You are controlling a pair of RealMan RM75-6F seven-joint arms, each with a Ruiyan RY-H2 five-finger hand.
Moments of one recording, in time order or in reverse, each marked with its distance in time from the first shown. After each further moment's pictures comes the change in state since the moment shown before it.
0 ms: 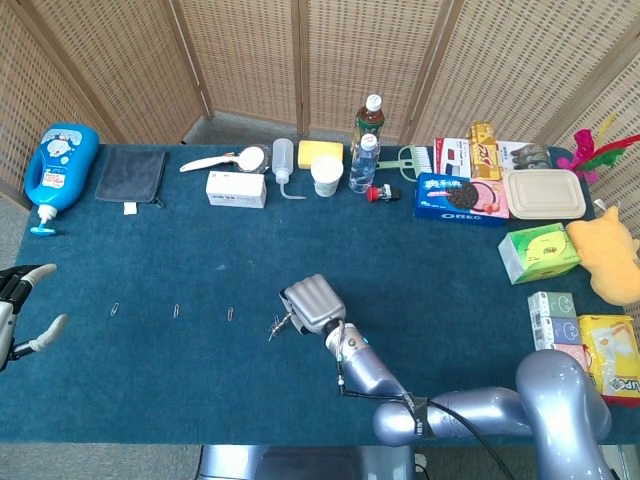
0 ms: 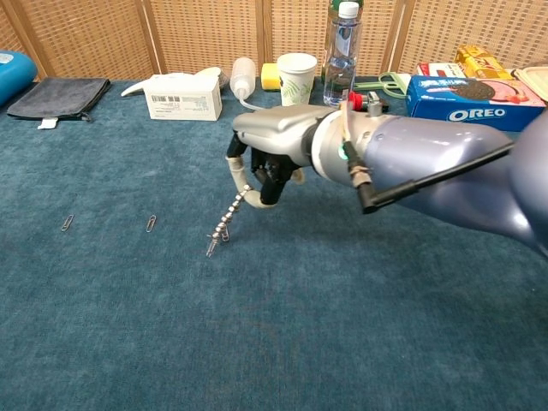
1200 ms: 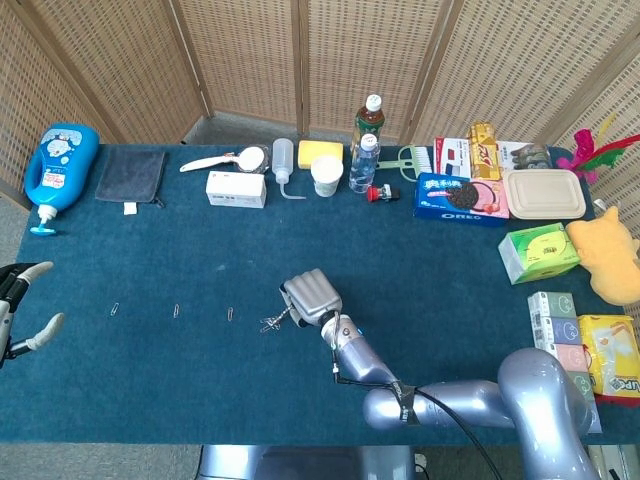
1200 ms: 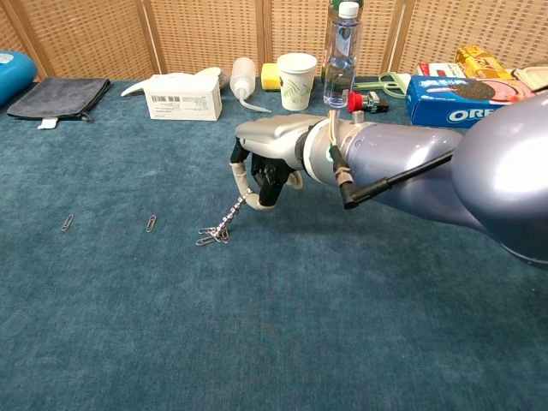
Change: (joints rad) left arm -0.001 0.013 -0.004 -0.007 0.001 0.004 0.003; right arm 0.044 -0.041 -0.007 0.136 0.048 -0.068 0.058
